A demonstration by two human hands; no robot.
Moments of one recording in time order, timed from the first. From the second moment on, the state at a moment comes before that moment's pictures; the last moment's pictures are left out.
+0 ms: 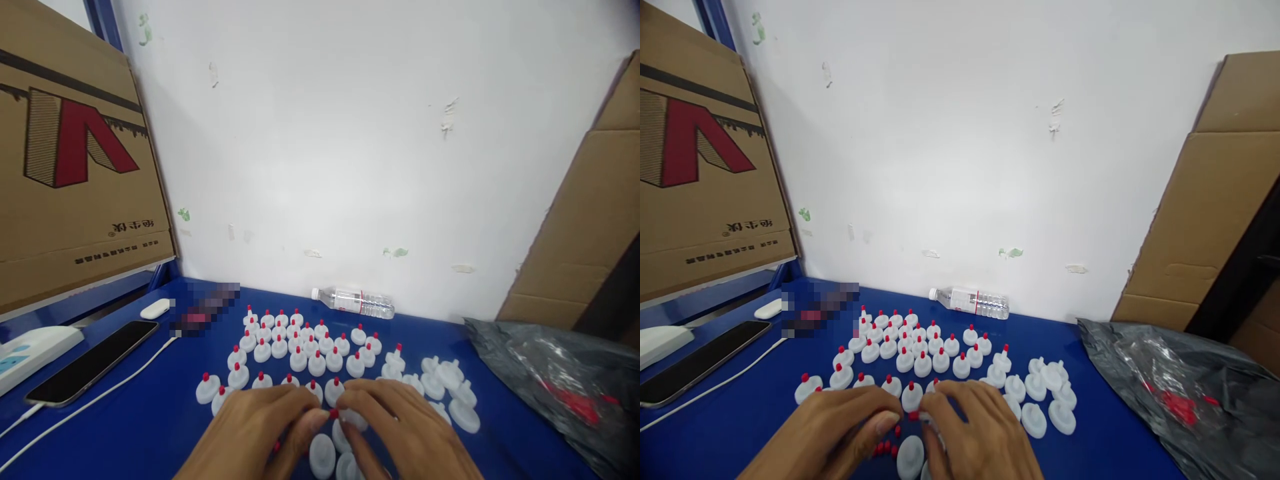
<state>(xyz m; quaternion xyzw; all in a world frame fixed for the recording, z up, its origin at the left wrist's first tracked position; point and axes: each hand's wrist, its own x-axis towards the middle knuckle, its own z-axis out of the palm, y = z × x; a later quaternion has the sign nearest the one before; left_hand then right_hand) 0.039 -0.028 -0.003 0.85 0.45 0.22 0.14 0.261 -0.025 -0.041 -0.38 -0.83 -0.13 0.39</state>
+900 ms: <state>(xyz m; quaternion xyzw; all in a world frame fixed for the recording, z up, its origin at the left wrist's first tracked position) 0.023 -0.002 -0.027 0.80 0.60 -0.05 0.05 0.312 -0.007 -0.084 -0.42 -0.82 -0.33 0.20</state>
